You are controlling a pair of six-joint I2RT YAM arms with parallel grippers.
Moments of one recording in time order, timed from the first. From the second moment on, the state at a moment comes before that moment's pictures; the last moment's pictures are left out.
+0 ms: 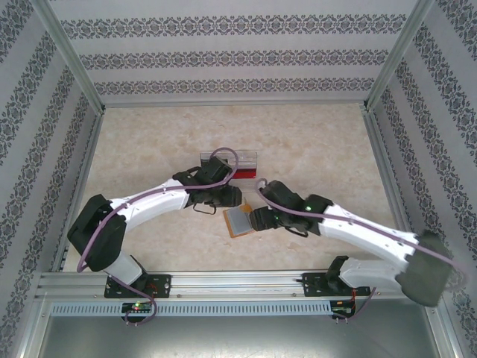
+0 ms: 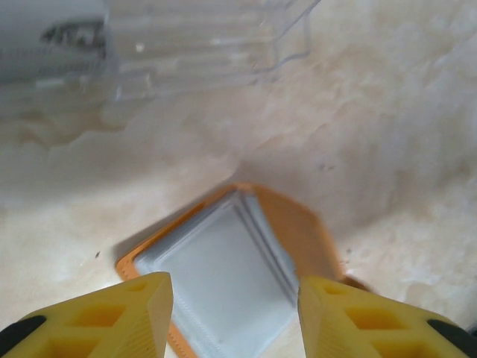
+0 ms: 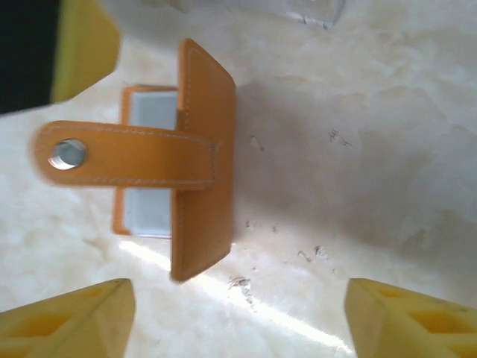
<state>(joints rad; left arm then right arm) -0.72 1.57 1.06 -0.49 0.16 -0.69 0.89 1.10 0.78 -0.68 0.06 0.59</state>
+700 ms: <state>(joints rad) -0.82 1.91 1.46 -0.71 0.19 -0.41 0.91 0.81 0.50 -0.63 0.07 0.79</state>
